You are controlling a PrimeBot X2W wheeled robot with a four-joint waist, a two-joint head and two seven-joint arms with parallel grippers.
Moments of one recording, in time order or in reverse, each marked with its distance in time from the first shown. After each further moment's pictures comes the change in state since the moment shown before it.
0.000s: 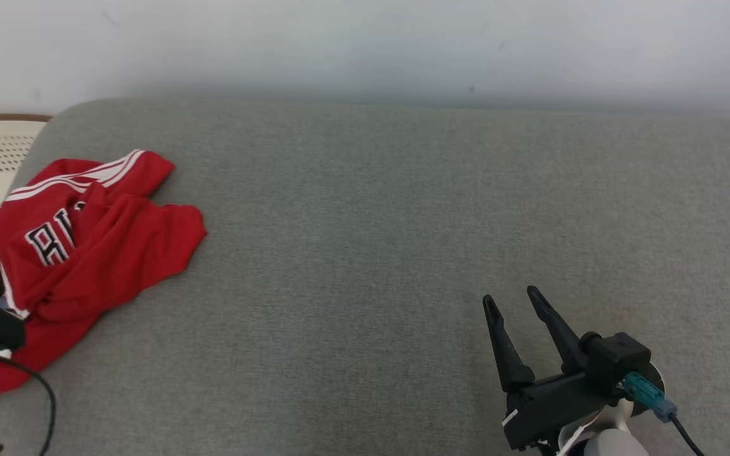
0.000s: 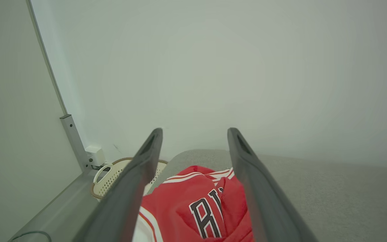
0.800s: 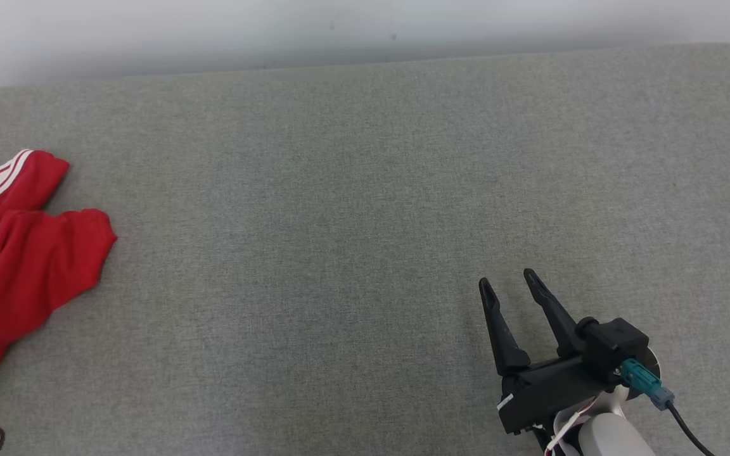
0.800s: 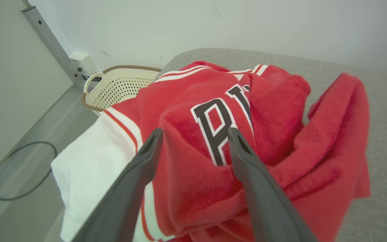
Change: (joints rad) left arm -0.149 0.104 -0.018 0.524 -0.046 -0.066 0.056; right arm -0.045 0.008 0.002 0.021 -0.004 0.000 -0.024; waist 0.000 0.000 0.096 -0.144
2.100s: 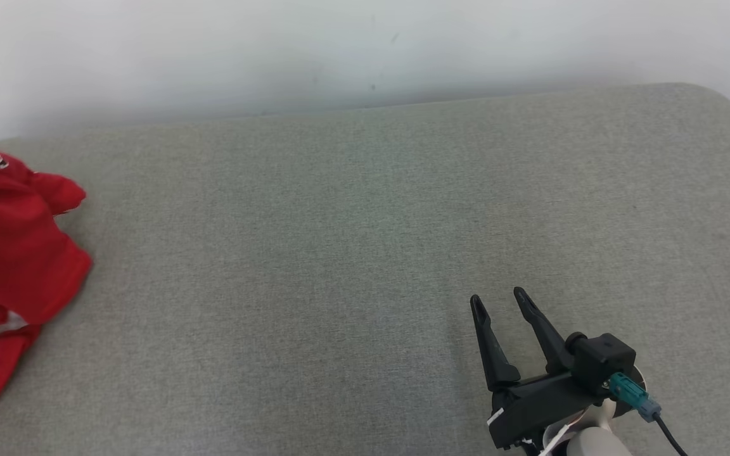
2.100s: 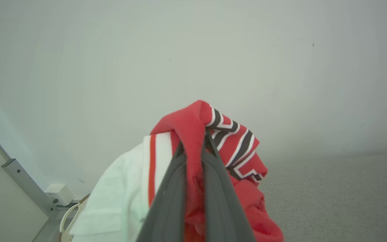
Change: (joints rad) left arm -0.180 0.043 -0.159 -0.170 0.066 -0.008 -0.065; right arm 0.013 0.026 0.010 0.051 0.020 0.000 -0.022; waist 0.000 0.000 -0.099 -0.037
